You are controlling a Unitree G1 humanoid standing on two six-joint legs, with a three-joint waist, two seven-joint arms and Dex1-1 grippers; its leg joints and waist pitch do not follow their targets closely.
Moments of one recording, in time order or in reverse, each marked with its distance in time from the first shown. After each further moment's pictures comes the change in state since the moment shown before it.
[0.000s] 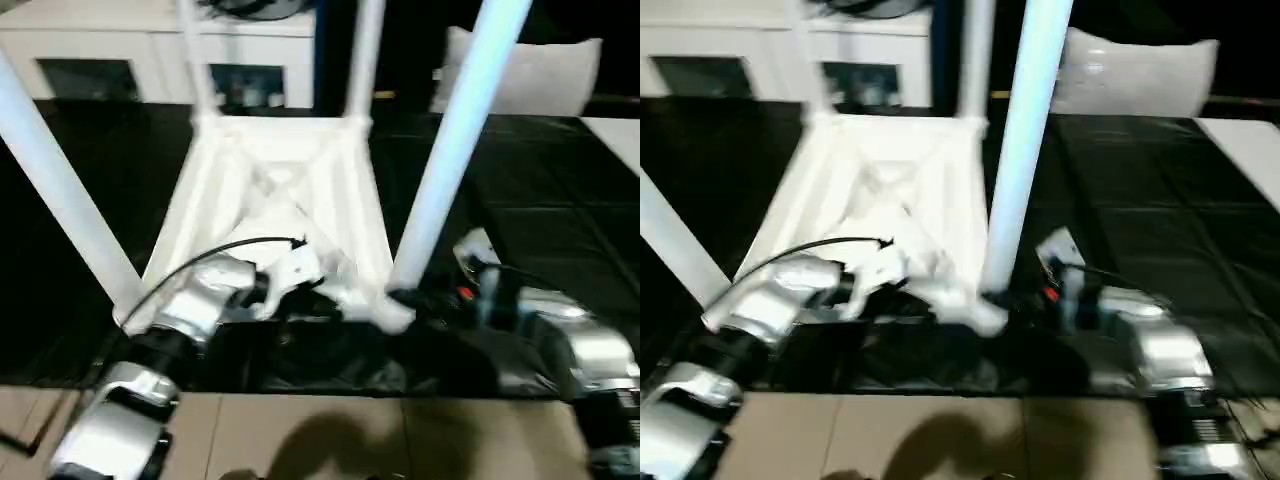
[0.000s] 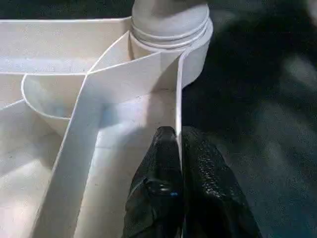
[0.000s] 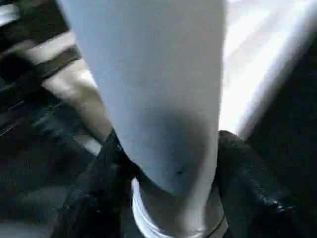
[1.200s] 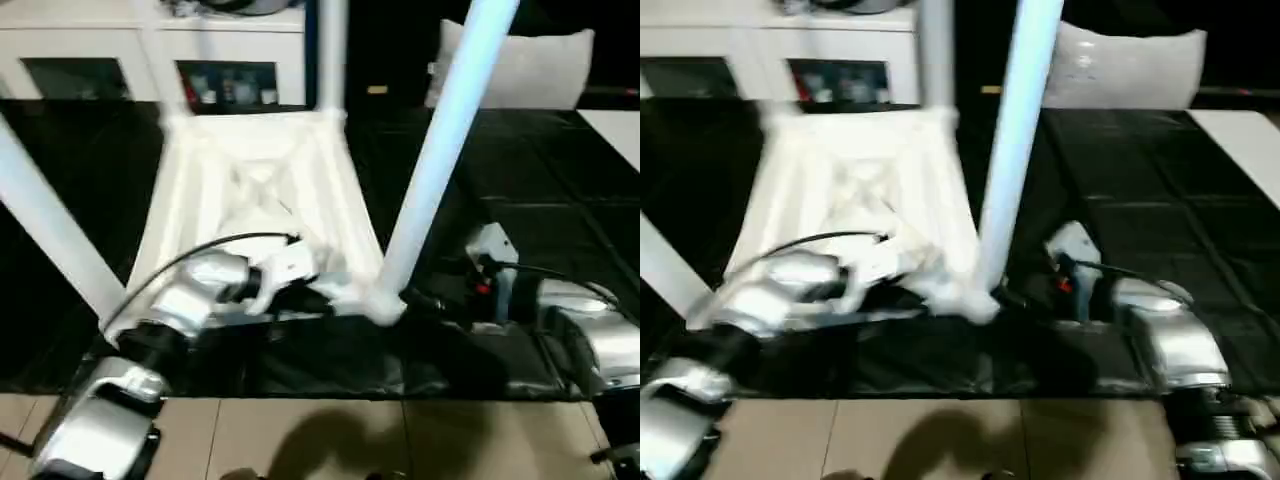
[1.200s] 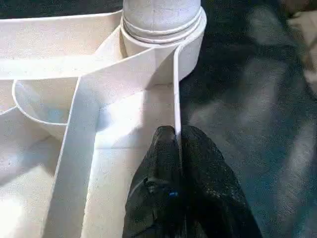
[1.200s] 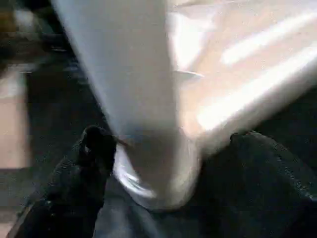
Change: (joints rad) left arm -0.004 0.149 -0.062 -0.015 -0.024 -0.160 -0.268; right arm 0.031 -0.204 0.081 -0.032 0.053 -0.093 0.397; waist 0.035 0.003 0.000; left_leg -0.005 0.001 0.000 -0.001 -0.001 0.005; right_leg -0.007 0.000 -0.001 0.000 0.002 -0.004
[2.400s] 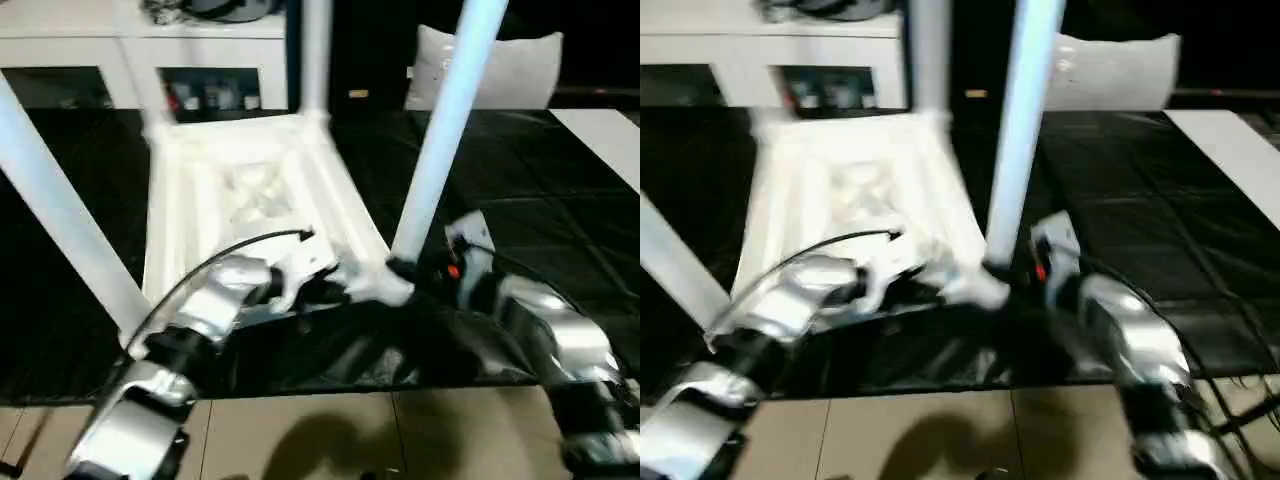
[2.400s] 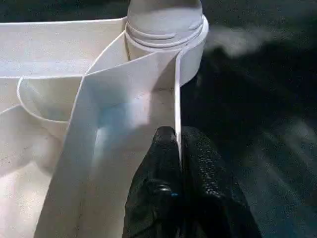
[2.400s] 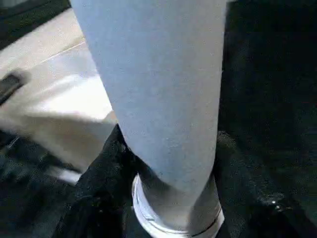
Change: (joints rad) left arm -0.020 -0.208 0.075 0.008 0.035 0.277 0.422; right arm -0.095 0.284 -0.116 0.048 -0.071 0.164 -0.636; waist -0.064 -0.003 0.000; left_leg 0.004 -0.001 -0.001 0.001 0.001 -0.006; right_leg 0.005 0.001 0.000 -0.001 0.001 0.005
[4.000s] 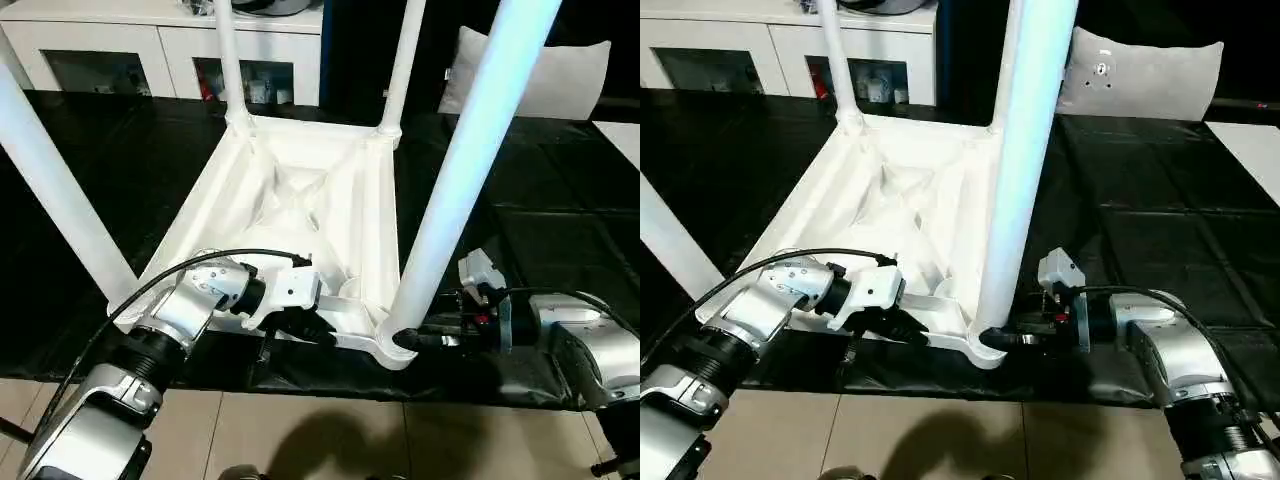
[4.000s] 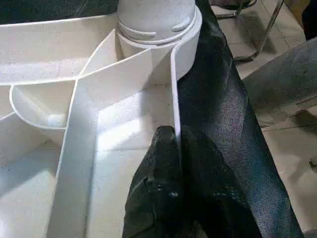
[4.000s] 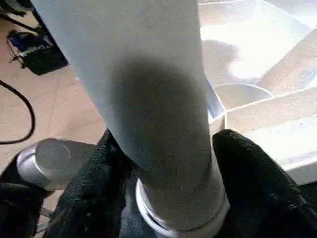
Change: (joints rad) left arm 0.052 0.228 -0.137 -0.084 -0.051 -0.335 -0.519; right arm 0.135 -0.316 0.172 -0.090 0.120 -0.138 0.779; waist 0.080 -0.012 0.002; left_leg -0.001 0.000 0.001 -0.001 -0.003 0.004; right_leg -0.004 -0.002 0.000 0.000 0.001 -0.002
